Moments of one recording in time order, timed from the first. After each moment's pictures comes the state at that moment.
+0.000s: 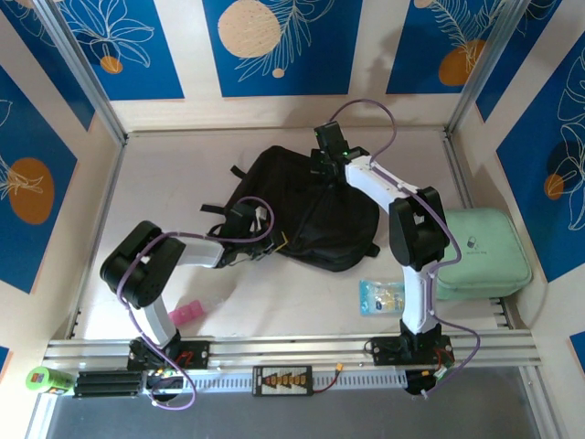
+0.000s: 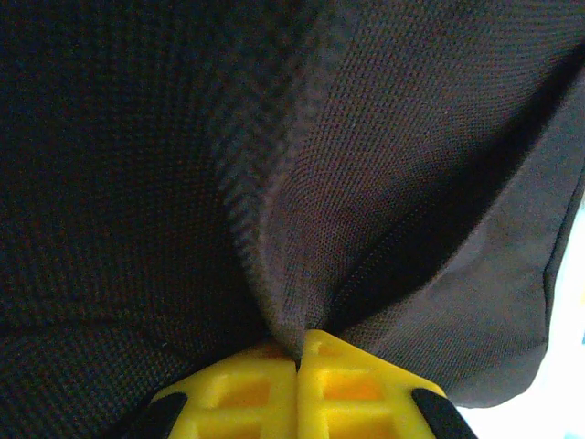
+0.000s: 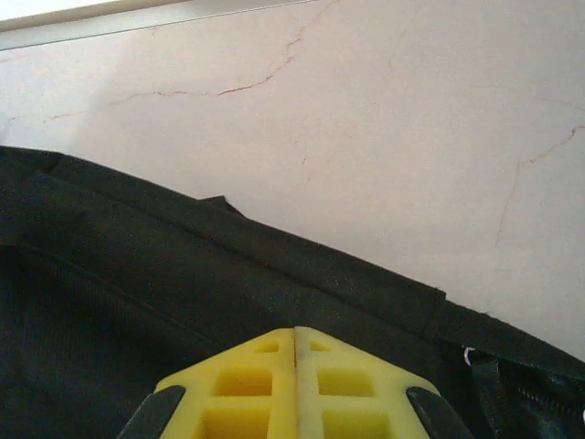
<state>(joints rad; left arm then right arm) -0.57 1.74 0.70 0.34 0.42 -1.04 0.43 2.04 1.66 -0.45 0.17 0.44</state>
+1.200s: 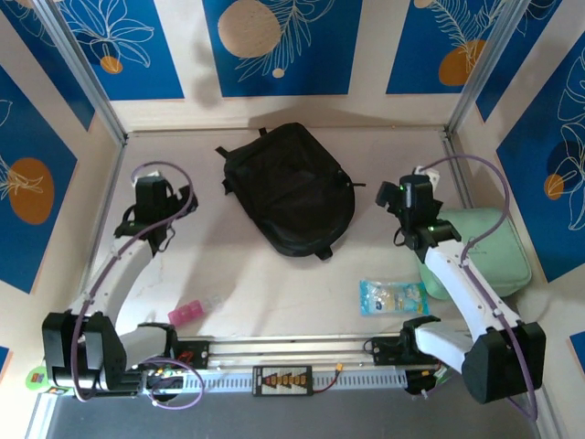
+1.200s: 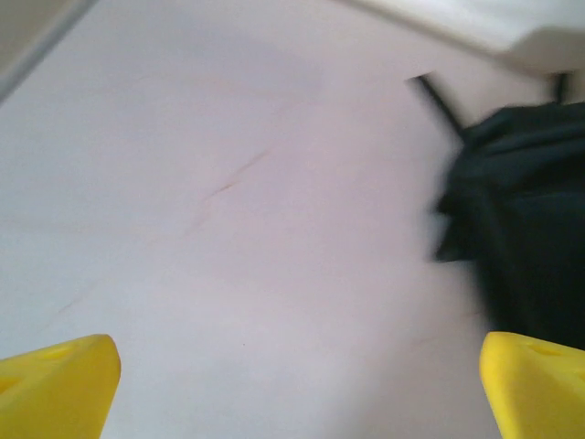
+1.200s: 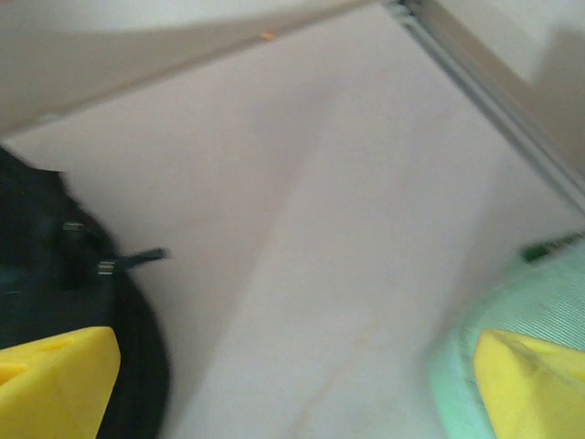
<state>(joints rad) -0.05 1.15 0.77 -0.32 -0.25 -0.41 0.18 1.05 0.78 -0.36 0.39 0.43</state>
